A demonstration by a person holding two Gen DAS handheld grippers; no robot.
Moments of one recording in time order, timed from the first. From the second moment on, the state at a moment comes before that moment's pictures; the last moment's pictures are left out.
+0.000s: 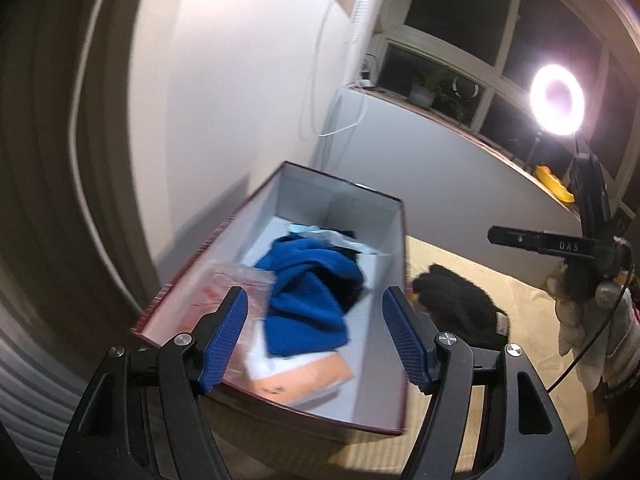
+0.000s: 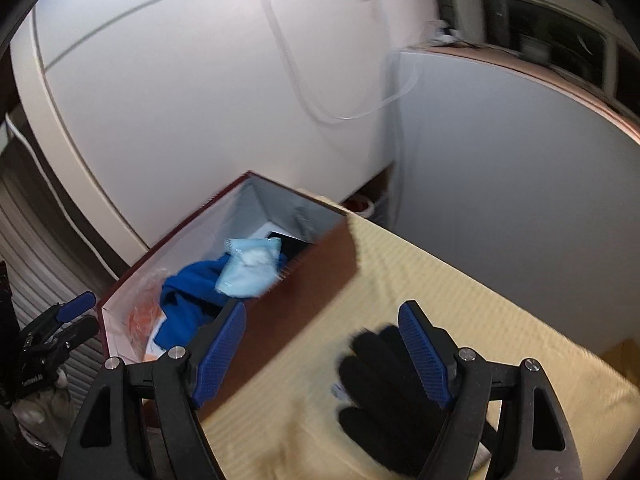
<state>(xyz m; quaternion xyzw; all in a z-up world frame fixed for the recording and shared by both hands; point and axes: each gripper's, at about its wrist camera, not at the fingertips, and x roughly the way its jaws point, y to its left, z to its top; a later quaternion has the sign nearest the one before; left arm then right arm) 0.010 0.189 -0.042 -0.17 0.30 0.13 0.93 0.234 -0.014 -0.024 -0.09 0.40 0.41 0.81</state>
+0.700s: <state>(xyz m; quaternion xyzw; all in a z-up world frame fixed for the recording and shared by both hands) 0.076 0.050 -0.084 -0.16 0.37 -0.03 0.92 0.279 -0.150 -0.094 -0.01 0.49 0.36 0.79</state>
